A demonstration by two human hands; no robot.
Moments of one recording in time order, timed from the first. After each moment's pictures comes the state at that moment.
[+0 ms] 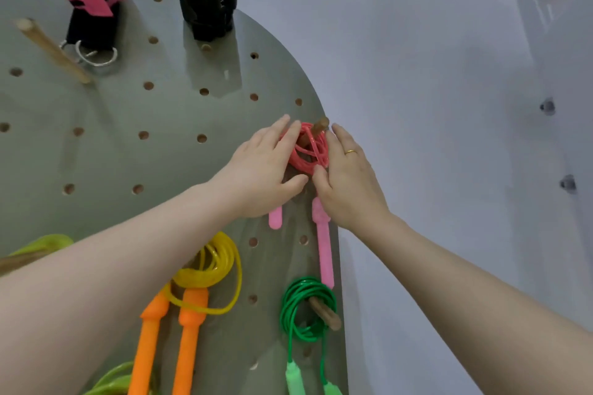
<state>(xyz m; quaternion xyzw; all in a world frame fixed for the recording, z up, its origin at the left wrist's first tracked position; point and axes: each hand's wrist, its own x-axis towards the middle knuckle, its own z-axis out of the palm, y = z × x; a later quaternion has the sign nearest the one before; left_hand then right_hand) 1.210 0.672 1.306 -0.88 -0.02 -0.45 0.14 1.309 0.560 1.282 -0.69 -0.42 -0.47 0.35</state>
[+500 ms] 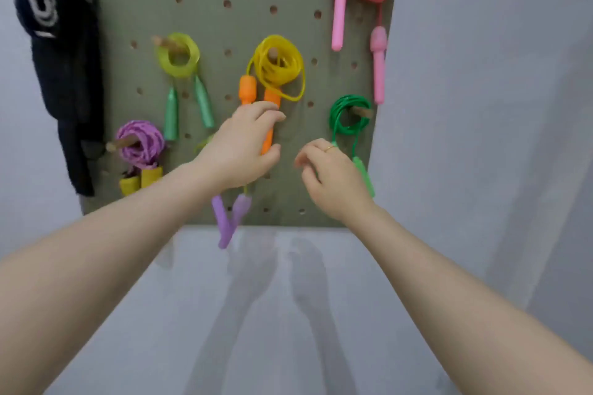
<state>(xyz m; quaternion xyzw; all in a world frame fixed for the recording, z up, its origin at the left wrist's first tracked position) 1.060 0.664 1.107 -0.92 -0.09 -0.38 0.03 1.178 0.540 1.067 -0.71 -0.57 -0.26 0.32</state>
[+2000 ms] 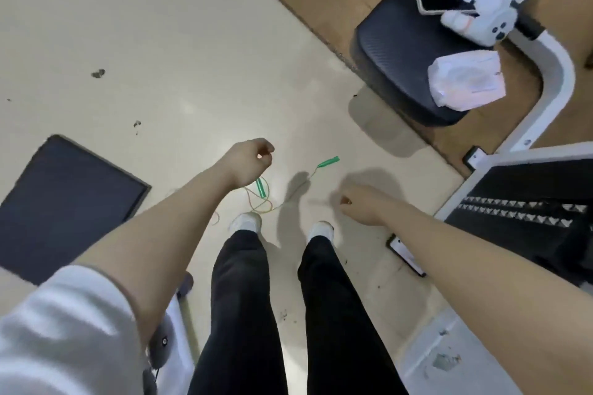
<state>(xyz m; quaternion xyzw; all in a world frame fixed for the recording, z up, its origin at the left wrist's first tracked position) 0.423 0.321 0.526 0.08 -0.86 -0.33 -0.38 0.464 0.555 0.505 0.02 -0.83 0.10 -0.54</state>
